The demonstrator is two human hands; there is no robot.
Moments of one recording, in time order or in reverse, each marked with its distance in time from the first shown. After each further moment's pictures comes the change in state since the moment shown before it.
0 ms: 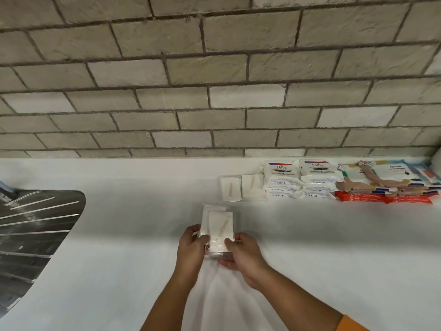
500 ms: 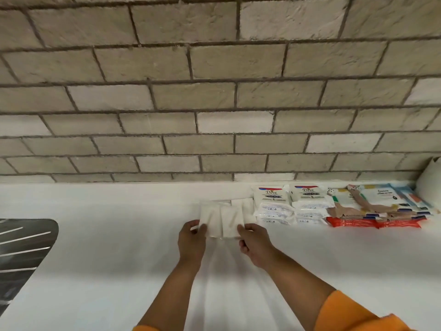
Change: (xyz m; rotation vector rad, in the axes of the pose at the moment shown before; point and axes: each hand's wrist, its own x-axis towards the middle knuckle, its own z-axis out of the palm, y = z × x) left_hand 0.097 0.031 0.061 0.100 0.141 0.115; right_hand 0.096 -0.074 -0.045 0.015 0.194 -0.026
